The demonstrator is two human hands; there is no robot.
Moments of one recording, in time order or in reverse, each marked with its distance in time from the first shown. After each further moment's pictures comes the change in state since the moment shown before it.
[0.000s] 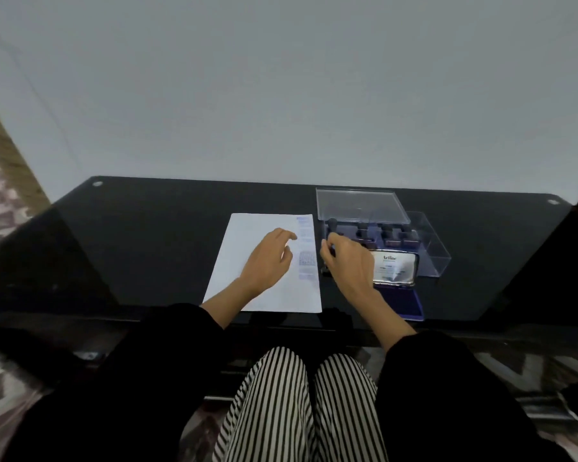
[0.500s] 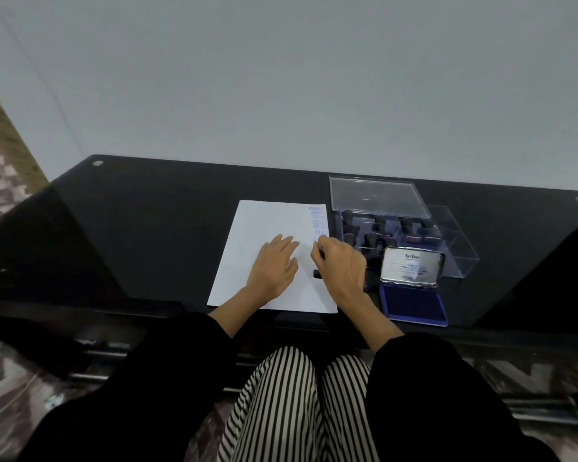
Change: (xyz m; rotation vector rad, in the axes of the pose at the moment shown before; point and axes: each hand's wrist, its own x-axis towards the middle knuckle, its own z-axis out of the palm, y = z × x) left_hand -0.005 -0.040 0.033 0.150 -0.153 -0.122; right_hand 0.002 -0.020 0.055 -0.033 0.094 -0.071
